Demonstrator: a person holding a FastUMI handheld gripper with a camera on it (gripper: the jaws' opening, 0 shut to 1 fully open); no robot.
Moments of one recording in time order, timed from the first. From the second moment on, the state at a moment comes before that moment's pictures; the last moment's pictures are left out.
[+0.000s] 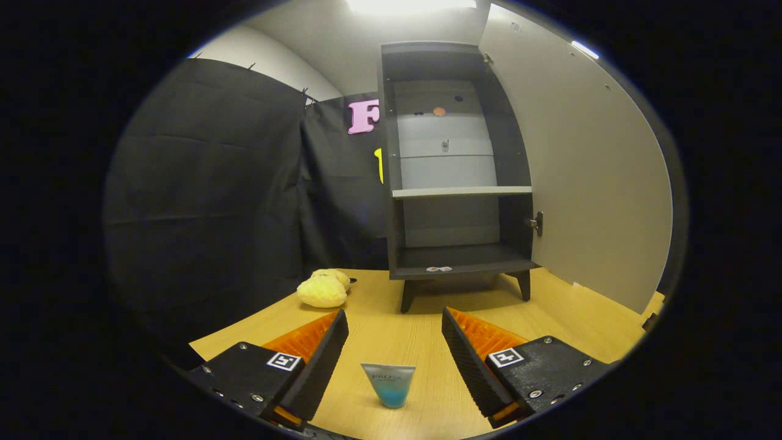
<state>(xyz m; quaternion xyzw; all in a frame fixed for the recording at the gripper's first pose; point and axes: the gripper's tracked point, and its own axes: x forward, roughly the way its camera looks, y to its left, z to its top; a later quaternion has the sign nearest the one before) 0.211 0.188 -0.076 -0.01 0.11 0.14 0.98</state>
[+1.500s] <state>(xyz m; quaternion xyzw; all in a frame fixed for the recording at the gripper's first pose) 0.182 0.172 -0.110 -0.04 0.26 0.14 0.96</state>
